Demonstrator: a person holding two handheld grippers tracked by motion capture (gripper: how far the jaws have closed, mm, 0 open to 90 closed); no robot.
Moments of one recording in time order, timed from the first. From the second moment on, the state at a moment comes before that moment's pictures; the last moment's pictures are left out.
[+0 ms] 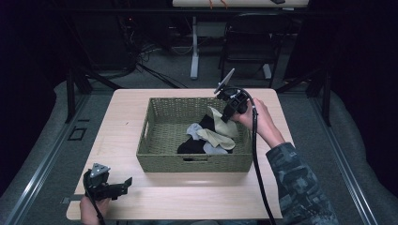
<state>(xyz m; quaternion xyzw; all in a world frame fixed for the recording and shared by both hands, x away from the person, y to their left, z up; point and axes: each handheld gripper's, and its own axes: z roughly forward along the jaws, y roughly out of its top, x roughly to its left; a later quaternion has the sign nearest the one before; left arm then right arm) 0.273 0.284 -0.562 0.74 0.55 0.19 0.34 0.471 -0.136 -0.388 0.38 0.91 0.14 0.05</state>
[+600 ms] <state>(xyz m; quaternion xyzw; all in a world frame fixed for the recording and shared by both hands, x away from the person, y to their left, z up) 0.273 0.284 -0.562 0.74 0.55 0.19 0.34 0.473 -0.140 -0.361 0.38 0.91 0.16 0.07</state>
